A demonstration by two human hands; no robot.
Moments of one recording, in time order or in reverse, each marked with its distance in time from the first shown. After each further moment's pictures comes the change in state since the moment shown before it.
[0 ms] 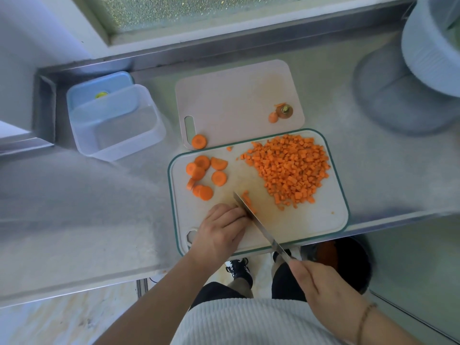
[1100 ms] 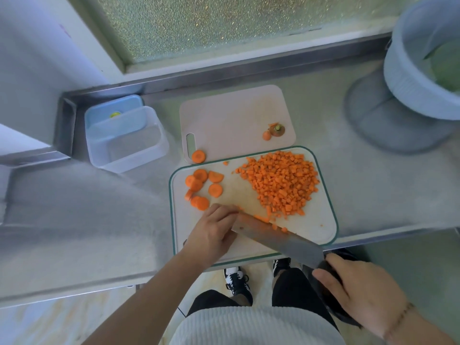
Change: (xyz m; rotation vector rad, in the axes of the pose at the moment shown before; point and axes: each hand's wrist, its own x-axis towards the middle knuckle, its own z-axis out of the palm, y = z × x) left_hand 0.020 -0.004 -0.014 -0.015 -0.182 -0.101; right_hand -0.008 0.049 -0.059 -0.634 0.181 -0.174
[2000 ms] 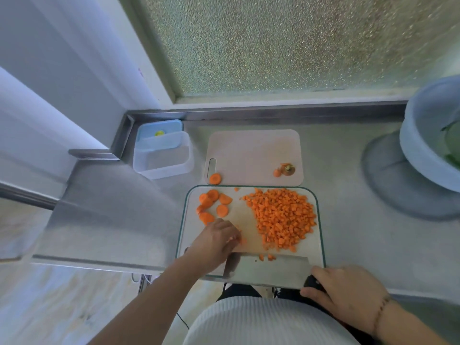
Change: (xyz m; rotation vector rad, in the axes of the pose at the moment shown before) left_hand 0.027 0.034 -0.021 0.062 -0.105 -0.293; right_hand 0.054 0.036 -0.064 -0.189 -0.125 -0.418
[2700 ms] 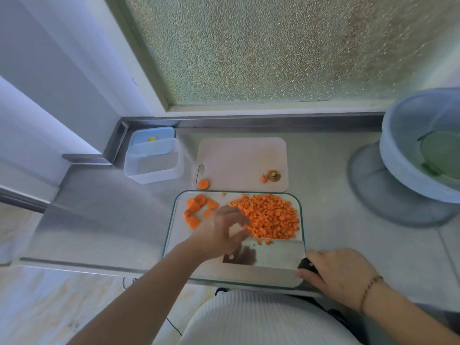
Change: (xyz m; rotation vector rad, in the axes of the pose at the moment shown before) left_hand 0.050 0.047 -0.018 -0.122 0.083 0.072; right_hand 0.004 0.043 -0.013 -0.078 0.130 -0.016
